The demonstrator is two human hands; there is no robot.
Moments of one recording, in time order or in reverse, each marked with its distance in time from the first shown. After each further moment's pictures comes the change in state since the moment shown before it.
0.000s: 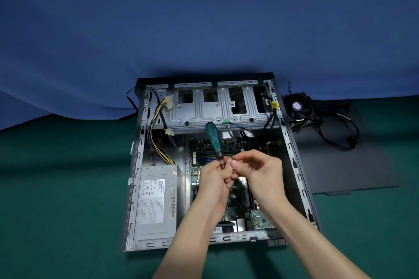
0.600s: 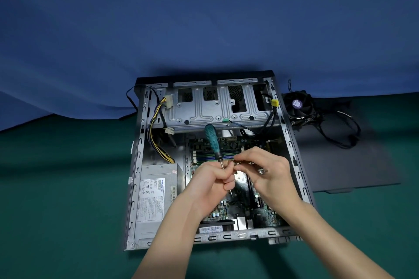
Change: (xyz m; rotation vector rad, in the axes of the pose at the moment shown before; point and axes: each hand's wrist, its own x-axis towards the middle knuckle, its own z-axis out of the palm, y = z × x) left_hand 0.000 0.019 -0.018 -0.024 -0.304 -0.179; right_hand 0.001 -0.009 -0.023 -0.495 -0.192 -0.725
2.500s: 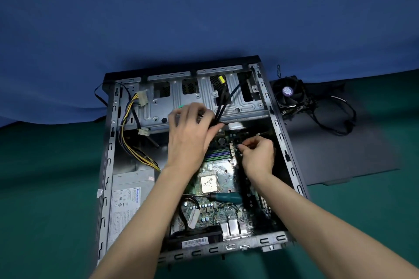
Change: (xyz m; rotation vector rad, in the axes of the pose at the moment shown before) left_hand 0.060 0.041 0.001 1.947 0.507 1.100; right_hand 0.020 0.082 0.044 0.022 0.351 1.090
